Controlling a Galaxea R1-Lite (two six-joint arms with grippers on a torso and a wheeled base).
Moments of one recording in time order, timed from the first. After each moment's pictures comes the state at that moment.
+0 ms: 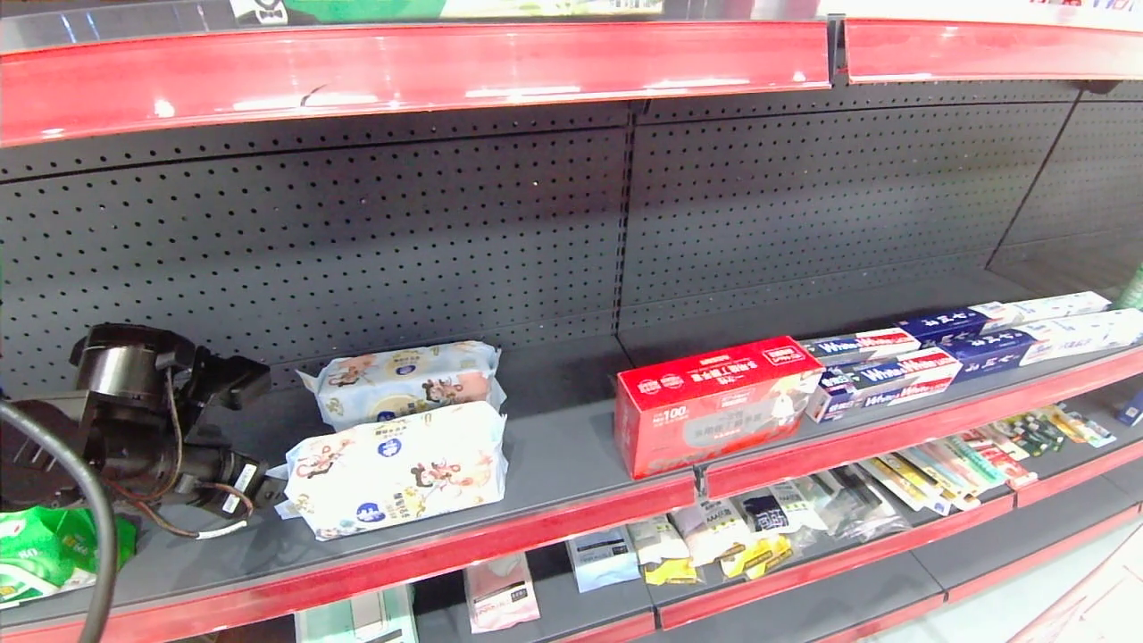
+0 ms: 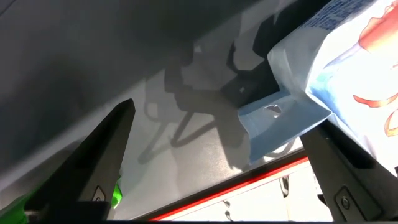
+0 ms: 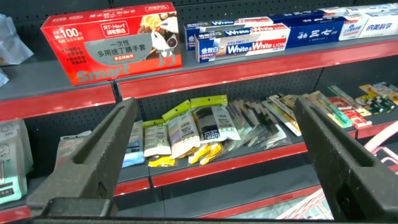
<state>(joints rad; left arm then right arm) 0.09 1.74 -0.70 -0.13 -0.02 0.41 0.00 0.00 0.00 0.00 0.00 0.00</state>
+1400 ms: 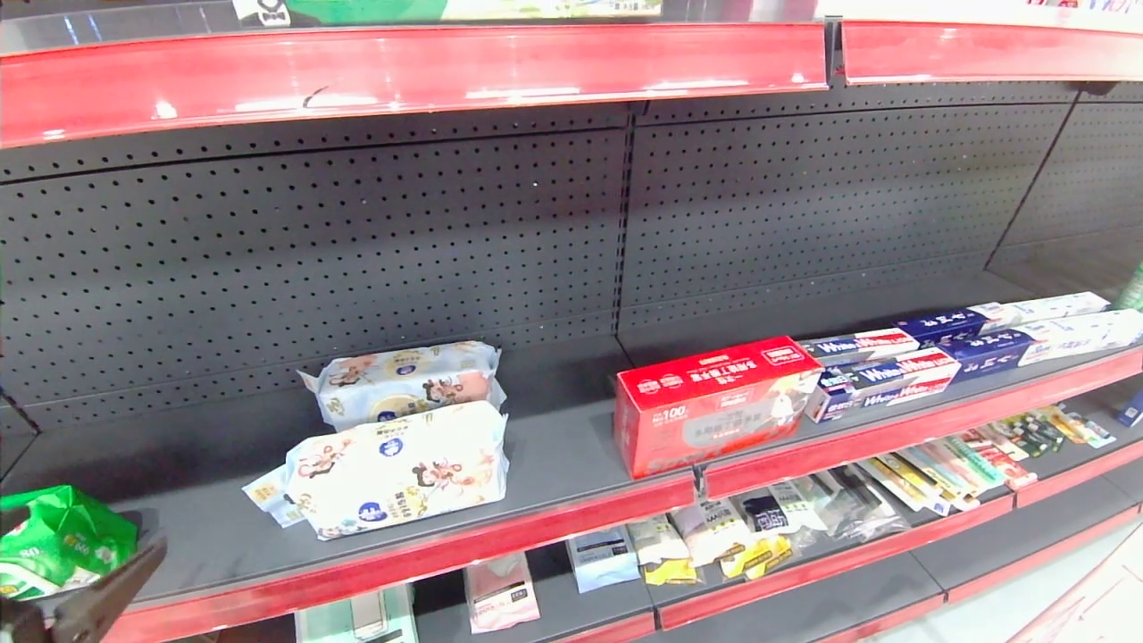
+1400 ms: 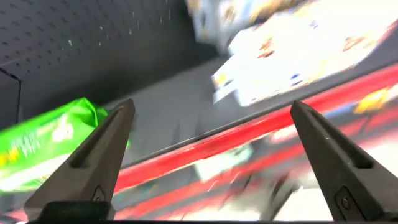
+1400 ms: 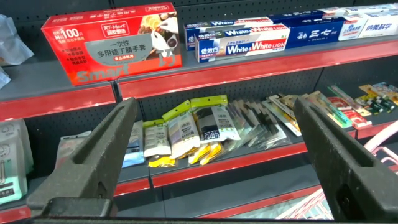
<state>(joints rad) 0.16 0.74 -0.27 -0.13 -0.14 0.22 0.00 0.00 0.00 0.00 0.00 0.00</state>
